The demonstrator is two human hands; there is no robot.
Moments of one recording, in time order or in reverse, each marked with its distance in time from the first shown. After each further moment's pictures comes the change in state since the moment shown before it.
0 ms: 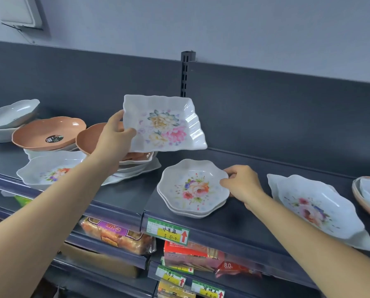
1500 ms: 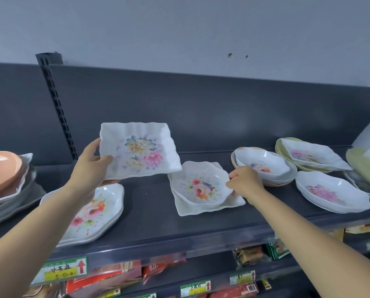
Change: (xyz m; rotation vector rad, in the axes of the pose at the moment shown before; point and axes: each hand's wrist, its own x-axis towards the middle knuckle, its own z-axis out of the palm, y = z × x) left_hand -0.045 0.008 0.170 -0.090 -0.446 0.003; right_hand -0.018 0.149 -0.175 -0.274 0.315 0.221
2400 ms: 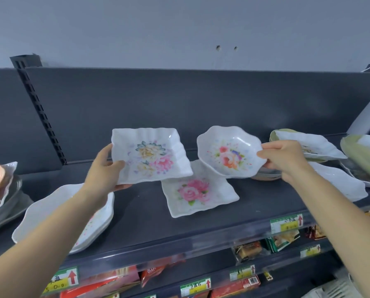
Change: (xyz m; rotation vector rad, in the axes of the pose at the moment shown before) left_hand 0.001 -0.001 0.042 -0.050 -0.091 -0.013; right_hand 0.003 0.029 -0.088 0.719 0.240 0.144
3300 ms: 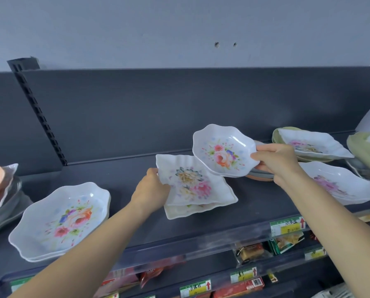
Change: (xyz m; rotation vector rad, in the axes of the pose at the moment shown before) left_hand -0.013 -0.021 0.084 0.636 -0.123 -0.101; right_hand 0.008 0.013 0.010 0.080 -0.020 0.067
